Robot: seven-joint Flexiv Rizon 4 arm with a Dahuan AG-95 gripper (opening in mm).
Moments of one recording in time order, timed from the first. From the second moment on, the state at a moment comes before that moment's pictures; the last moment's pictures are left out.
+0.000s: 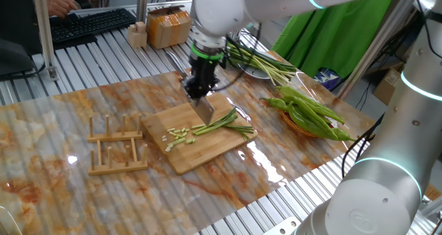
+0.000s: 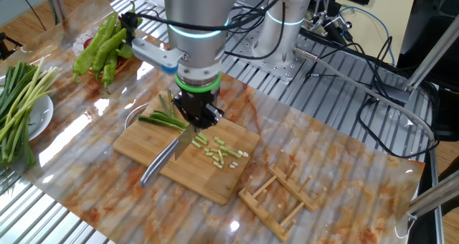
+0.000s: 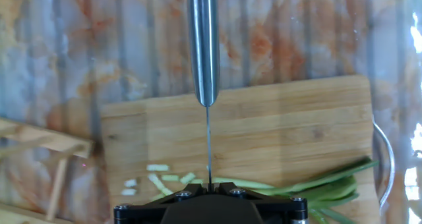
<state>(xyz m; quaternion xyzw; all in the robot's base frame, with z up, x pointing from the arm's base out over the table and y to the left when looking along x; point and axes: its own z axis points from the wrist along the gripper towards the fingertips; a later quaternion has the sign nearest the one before) 0.516 -0.004 0.106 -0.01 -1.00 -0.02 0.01</state>
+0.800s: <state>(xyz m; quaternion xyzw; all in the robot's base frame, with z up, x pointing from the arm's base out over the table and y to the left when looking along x) 0.494 -0.007 0.074 0.00 -1.00 -0.03 0.00</state>
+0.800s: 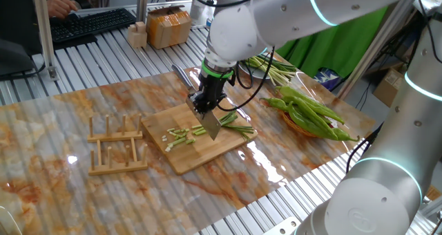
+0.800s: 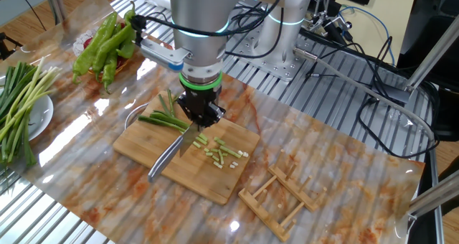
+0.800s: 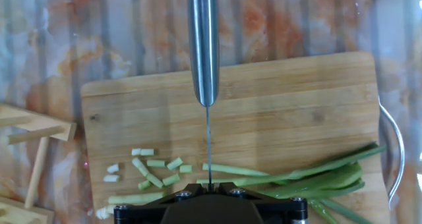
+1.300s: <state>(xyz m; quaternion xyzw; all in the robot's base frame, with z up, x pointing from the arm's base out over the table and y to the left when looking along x) 0.491 -0.008 0.062 0.00 -1.00 -0.02 -0.01</state>
